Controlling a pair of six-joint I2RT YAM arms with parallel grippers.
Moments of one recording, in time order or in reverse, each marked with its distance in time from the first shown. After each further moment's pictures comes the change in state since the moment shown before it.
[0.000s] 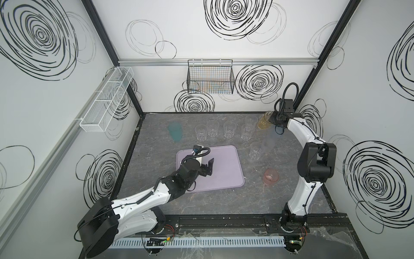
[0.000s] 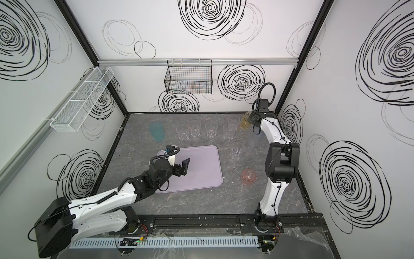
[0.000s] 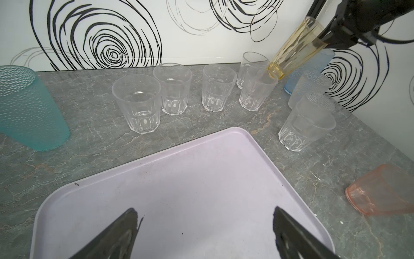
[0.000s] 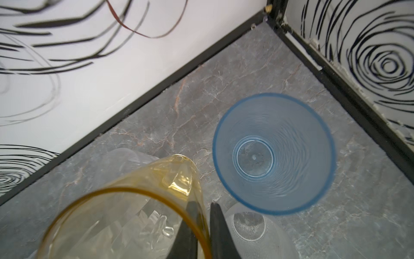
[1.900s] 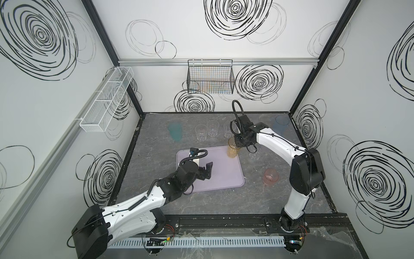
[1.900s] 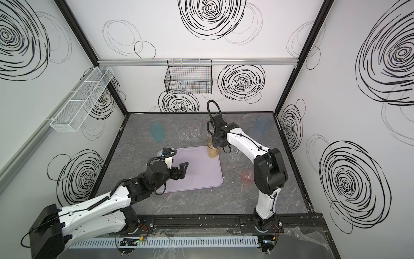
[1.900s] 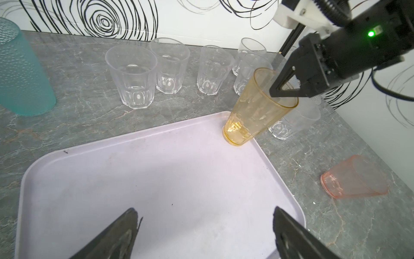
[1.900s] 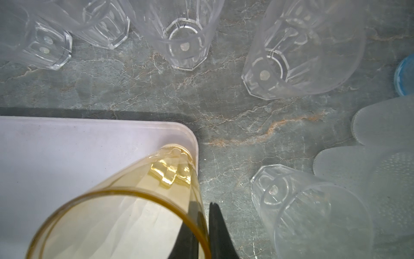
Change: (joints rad) left arm -0.035 -0.089 -0.003 -0.149 0.038 -0.135; right arm 0.529 -0.079 -0.149 -0.296 0.057 -0.196
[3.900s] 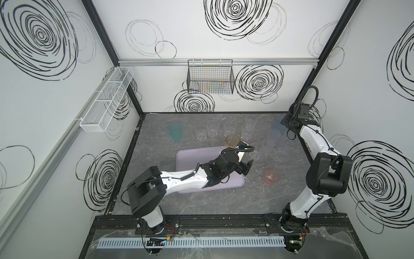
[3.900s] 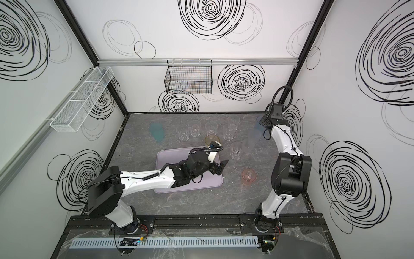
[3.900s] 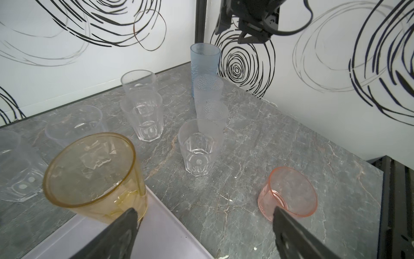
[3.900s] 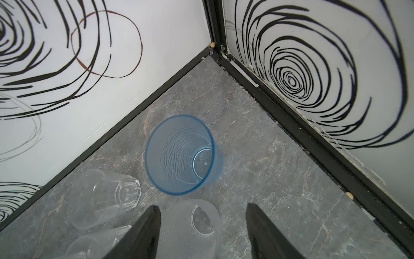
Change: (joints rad) left arm -0.199 0.665 0.520 0.254 0.109 0.289; right arm -0.663 -0.061 -0.029 0.369 -0.029 0.200
